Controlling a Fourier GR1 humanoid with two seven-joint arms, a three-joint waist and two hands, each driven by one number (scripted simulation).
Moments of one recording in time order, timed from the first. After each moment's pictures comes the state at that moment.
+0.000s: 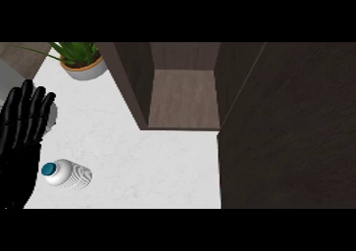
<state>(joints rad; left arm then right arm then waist) 0.02 0.12 -0.02 -2.10 -0.01 -0.01 0.01 0.04 -0.12 -0.01 -2.10 0.05 0.01 -0.01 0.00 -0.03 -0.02</state>
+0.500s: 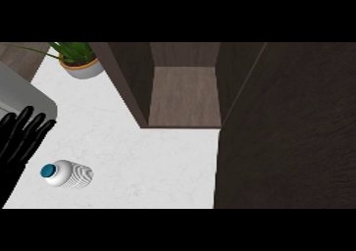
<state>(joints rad) 0.14 0.31 0.12 -2.01 0.50 -0.41 0.01 0.15 -0.07 0.07 -2.20 -0.07 0.05 0.08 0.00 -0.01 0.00</state>
